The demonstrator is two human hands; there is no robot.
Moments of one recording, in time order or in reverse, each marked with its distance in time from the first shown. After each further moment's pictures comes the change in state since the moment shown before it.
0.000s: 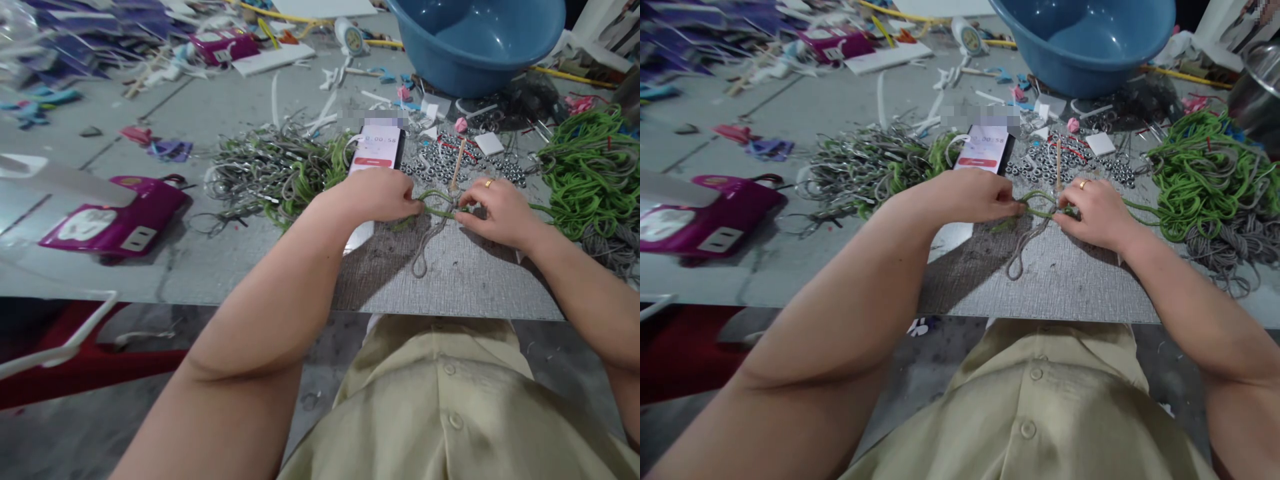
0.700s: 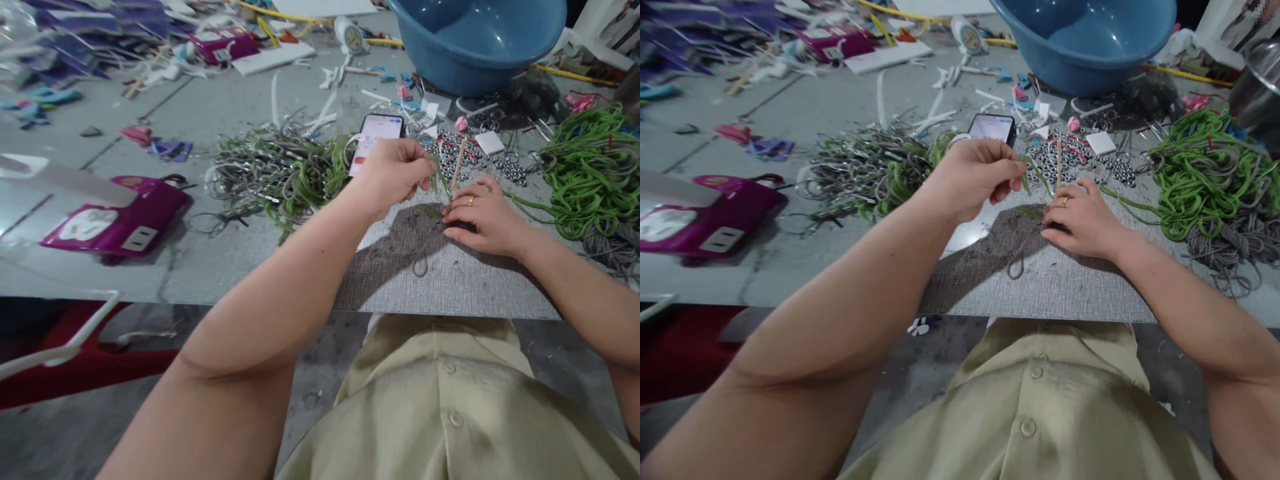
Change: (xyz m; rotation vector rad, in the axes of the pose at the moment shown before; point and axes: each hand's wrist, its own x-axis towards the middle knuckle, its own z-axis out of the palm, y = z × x) left_hand 0.002 0.023 -0.002 -0.725 0.313 -0.144; right_hand -0.002 -0.015 0.006 0.052 -0.034 -0.140
